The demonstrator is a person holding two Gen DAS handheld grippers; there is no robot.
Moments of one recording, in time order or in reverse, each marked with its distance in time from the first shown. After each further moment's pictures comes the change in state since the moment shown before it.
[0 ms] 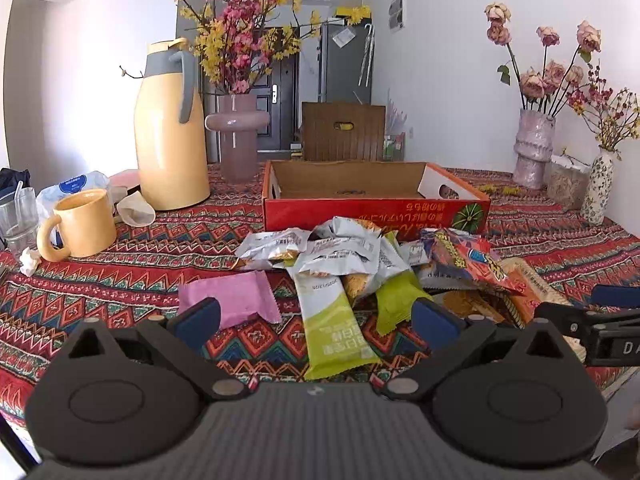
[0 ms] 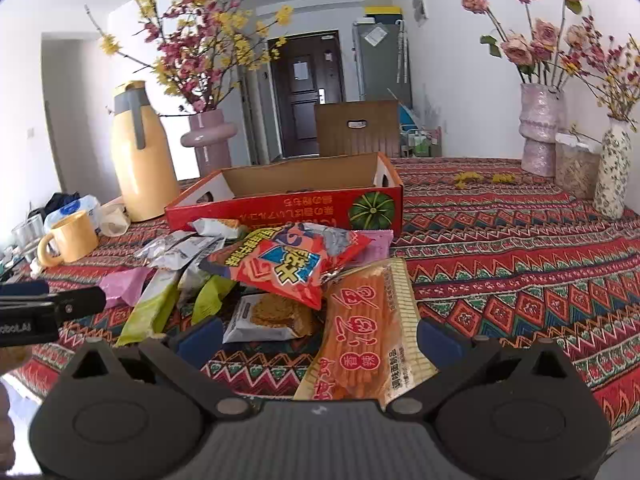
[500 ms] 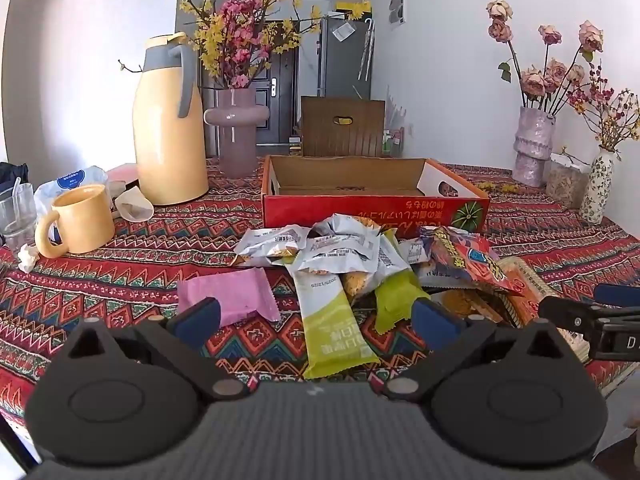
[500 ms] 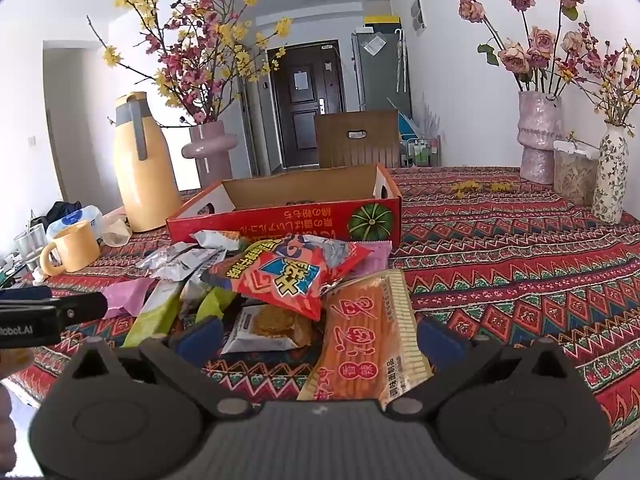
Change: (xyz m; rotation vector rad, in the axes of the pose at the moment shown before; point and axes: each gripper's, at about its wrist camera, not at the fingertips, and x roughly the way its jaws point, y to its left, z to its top) left arm 0.001 0.002 0.003 0.000 0.020 -0.008; right arm -0.003 -0.001 0.002 0.015 -0.023 -0.007
